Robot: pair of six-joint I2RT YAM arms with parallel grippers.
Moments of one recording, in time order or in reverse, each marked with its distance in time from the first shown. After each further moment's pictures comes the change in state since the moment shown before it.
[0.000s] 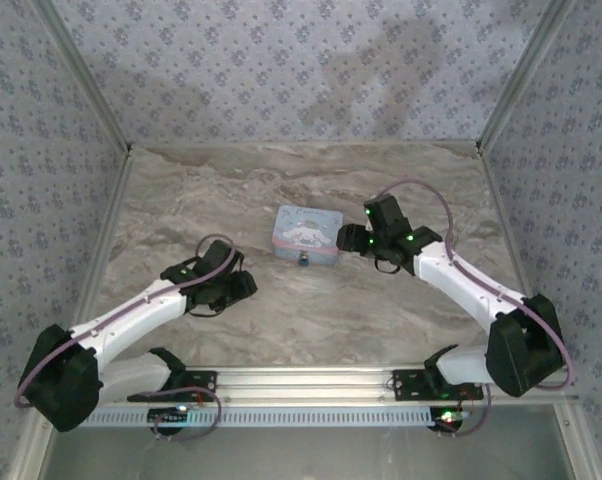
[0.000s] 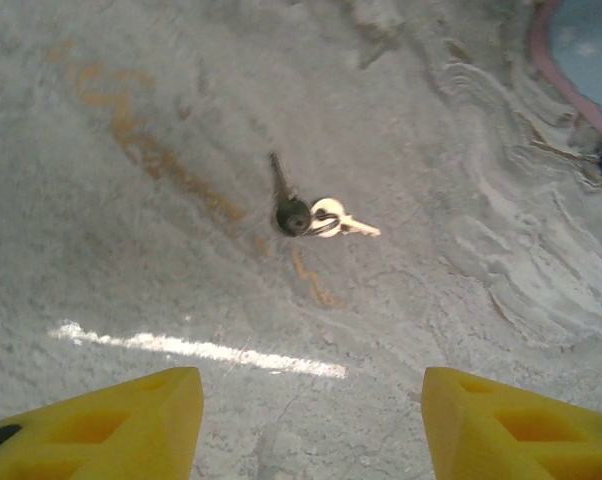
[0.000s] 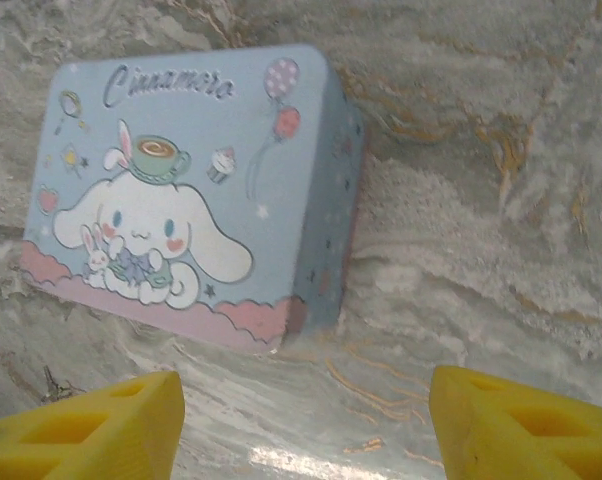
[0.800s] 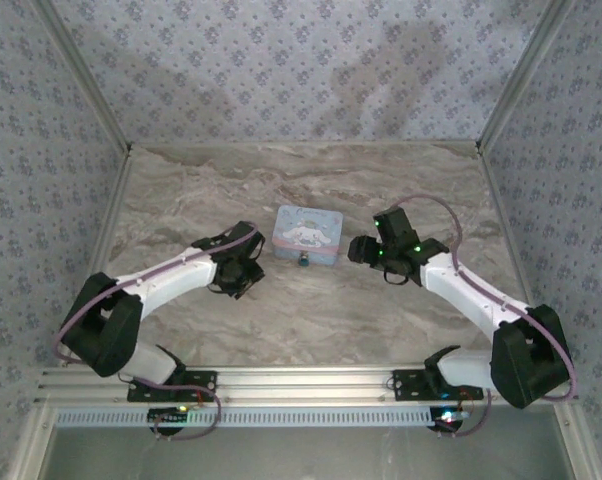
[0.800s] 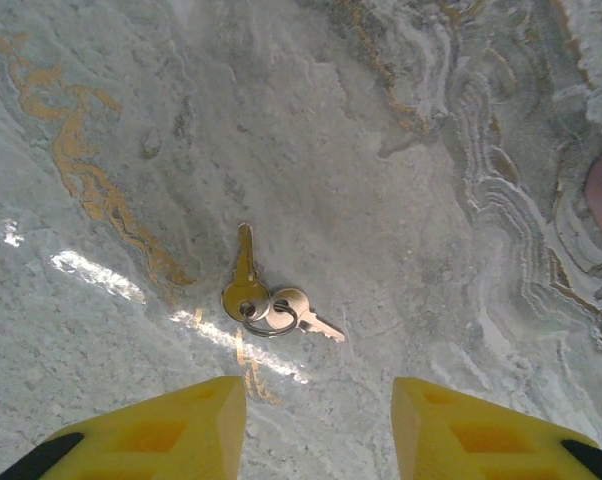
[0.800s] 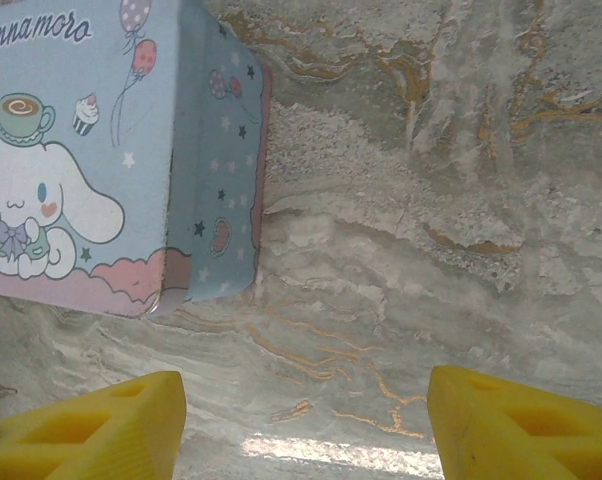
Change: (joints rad) left arm -0.001 0.335 0.212 -0.034 -0.020 -0.252; right arm -0.046 -0.060 -0.116 0.001 0.010 0.023
